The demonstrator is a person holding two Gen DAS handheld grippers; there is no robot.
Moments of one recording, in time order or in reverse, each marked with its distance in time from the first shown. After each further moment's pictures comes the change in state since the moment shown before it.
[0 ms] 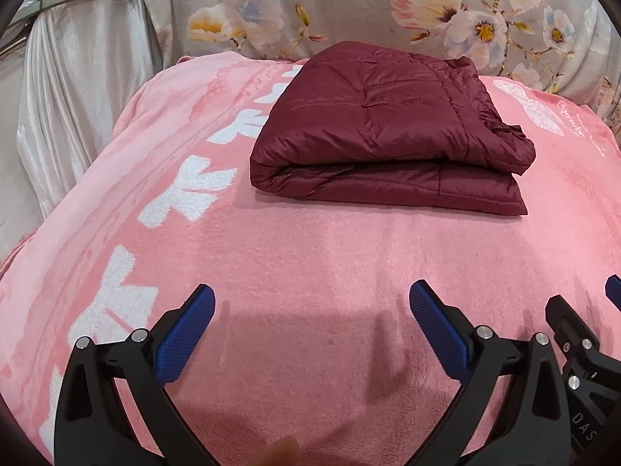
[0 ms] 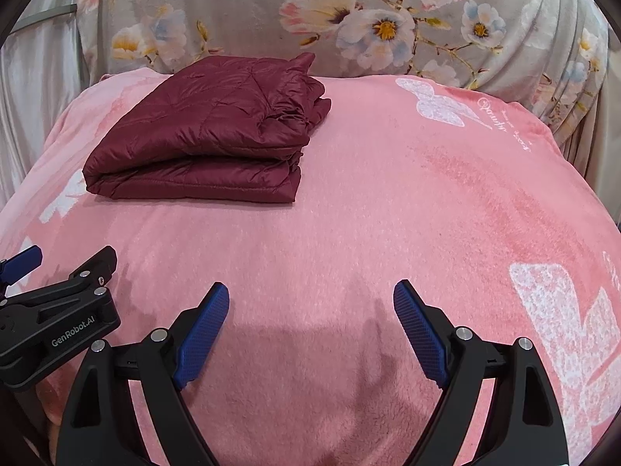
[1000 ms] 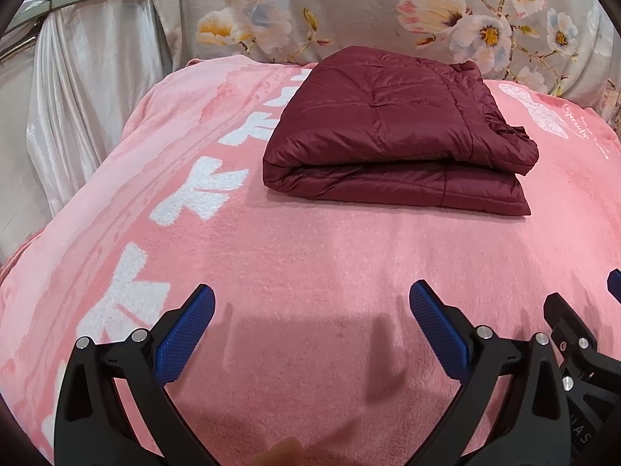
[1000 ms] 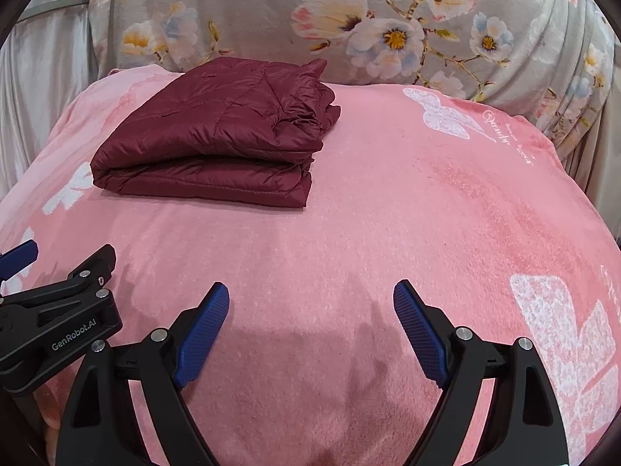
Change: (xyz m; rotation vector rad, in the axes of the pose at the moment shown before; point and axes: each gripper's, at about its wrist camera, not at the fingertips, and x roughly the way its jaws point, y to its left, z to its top) left arm -0.006 0.004 -0.004 -0.015 -0.012 0.025; right arm -0.004 0.010 0.000 -0.044 -0.022 -0.002
